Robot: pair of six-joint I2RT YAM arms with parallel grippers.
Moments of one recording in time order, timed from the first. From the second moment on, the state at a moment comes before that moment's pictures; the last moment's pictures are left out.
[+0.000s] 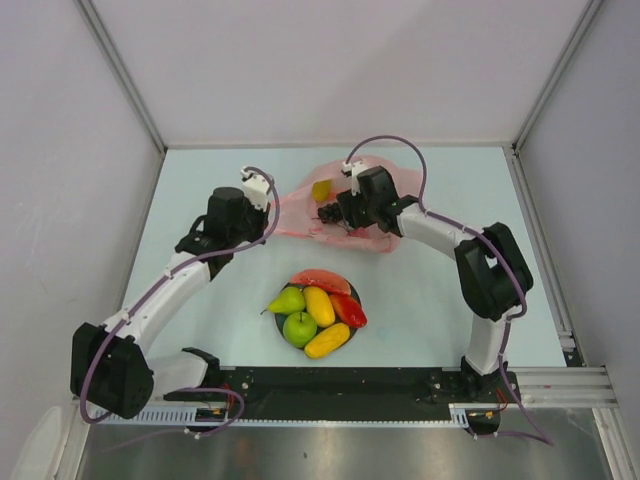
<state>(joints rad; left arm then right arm) -0.37 1.20 0.90 -0.24 0.03 0.06 0.57 1.86 1.32 -0.17 0.03 0.06</state>
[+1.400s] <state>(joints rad) -0.37 1.33 1.04 -0.25 0.19 -0.08 0.52 2.43 2.02 -0.20 -0.17 0.14</state>
